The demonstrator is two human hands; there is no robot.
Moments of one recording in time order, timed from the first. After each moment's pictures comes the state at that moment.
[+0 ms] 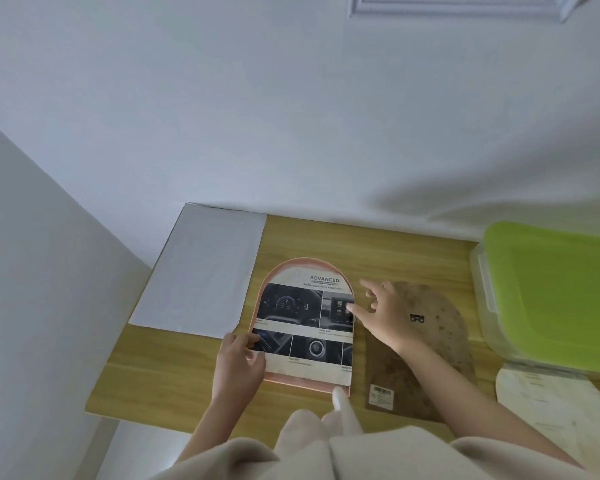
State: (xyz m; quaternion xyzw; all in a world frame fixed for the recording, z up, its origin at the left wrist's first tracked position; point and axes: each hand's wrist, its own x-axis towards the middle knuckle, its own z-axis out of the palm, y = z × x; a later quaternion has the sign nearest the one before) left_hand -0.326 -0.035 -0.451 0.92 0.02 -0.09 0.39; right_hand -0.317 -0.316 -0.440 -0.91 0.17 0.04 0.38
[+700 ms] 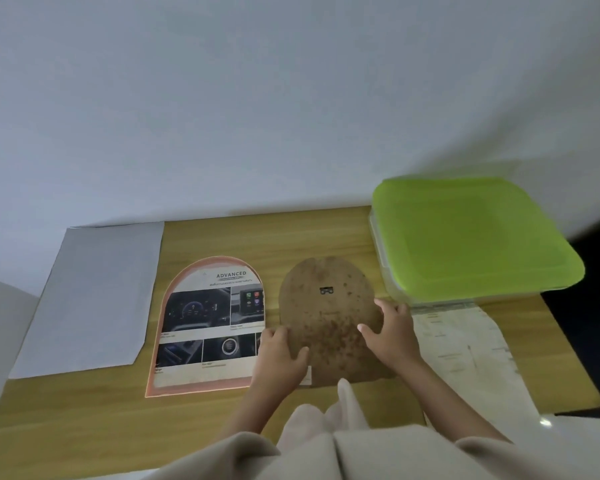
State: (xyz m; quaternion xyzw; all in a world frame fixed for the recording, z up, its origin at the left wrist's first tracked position) left_hand -0.381 -0.221 -0.439 0.89 -0.11 -0.27 0.34; right_hand -0.455 -0.417 -0.454 -0.85 0.39 0.04 0.34
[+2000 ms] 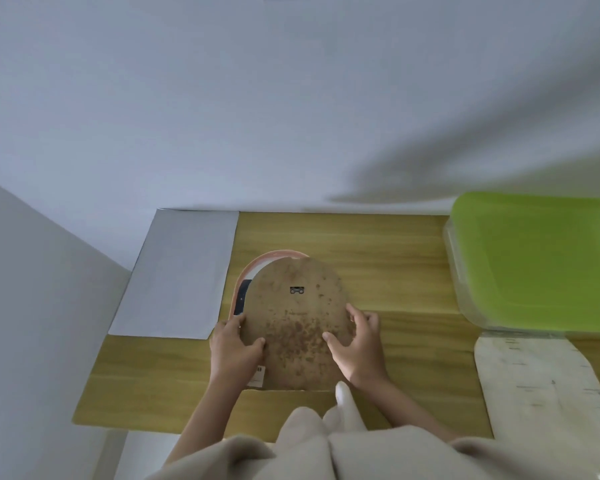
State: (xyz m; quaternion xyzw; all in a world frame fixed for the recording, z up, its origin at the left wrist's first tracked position) left_hand -0.318 -0.078 -0.421 0.92 0.07 -0.15 0.35; right_hand -0.390 -0.271 -0.439 -0.82 0.30 -0.01 0.49
